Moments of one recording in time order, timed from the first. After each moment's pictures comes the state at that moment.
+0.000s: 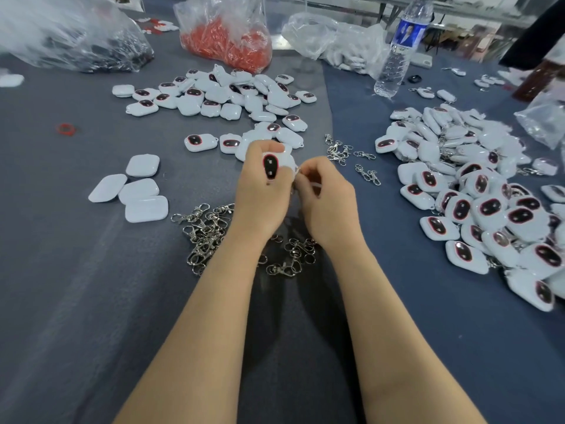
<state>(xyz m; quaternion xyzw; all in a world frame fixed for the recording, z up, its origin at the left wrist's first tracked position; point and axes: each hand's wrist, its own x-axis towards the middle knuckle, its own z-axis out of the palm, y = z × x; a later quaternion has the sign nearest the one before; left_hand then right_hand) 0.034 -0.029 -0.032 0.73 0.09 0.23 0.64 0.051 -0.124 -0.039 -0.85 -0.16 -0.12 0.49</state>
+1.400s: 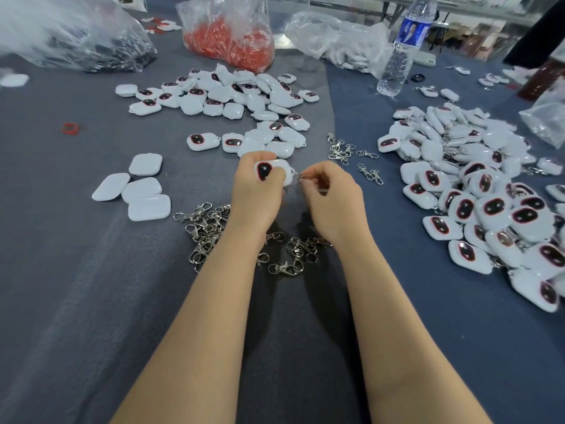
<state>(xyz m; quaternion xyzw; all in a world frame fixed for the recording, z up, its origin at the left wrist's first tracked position) 0.039 -0.025 -0.036 0.66 0.18 0.18 0.71 0.060 -0.130 -0.041 -0.88 -0.11 -0.09 0.46</state>
